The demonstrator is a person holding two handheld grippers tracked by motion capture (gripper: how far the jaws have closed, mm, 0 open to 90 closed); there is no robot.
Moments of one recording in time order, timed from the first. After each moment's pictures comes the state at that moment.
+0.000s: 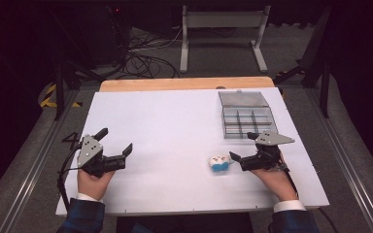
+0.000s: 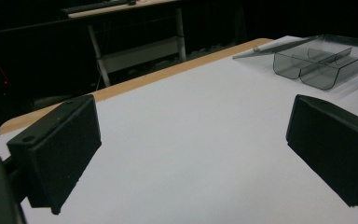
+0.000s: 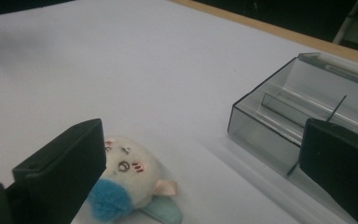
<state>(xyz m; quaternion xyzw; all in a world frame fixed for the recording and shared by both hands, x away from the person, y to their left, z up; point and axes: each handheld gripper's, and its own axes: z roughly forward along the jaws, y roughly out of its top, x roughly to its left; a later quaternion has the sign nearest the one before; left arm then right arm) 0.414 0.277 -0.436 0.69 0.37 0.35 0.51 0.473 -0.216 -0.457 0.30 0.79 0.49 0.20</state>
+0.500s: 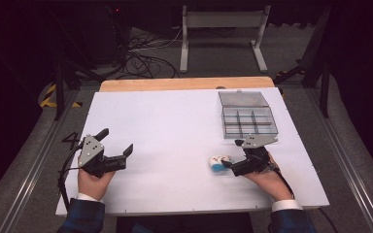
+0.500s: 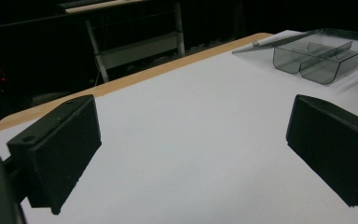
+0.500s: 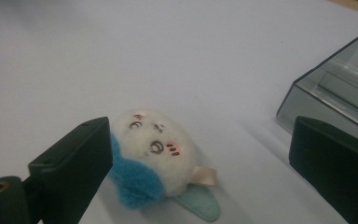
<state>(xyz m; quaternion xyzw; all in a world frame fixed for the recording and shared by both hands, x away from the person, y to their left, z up) 0.416 0.276 -0.438 0.70 0.37 0.34 0.51 0.477 -0.193 -0.472 0.26 0.84 0.45 0.15</state>
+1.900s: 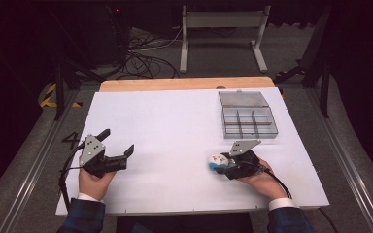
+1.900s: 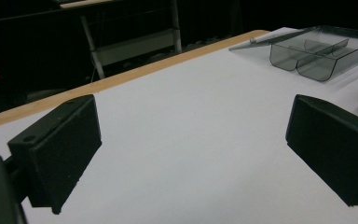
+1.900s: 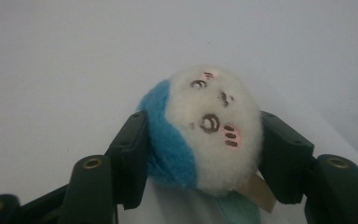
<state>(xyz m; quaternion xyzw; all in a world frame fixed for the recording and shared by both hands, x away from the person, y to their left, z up) 0.417 0.275 -0.439 0.70 0.37 0.34 0.51 0.477 -0.170 -0.489 0.19 0.89 0.41 0.09</state>
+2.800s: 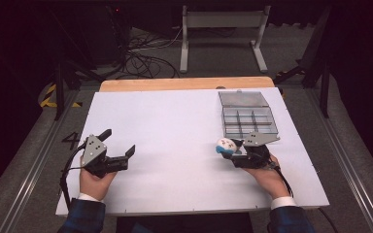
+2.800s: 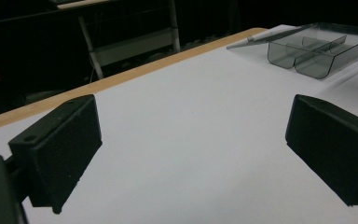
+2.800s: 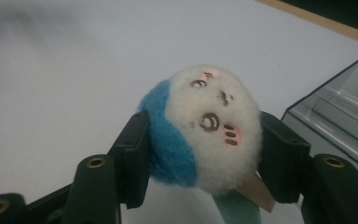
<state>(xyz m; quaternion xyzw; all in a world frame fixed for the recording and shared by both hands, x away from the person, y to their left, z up) 0.417 0.273 -0.439 0.71 0.36 0.34 0.50 0.480 -0.195 -0.464 0.25 0.82 0.48 0.17</state>
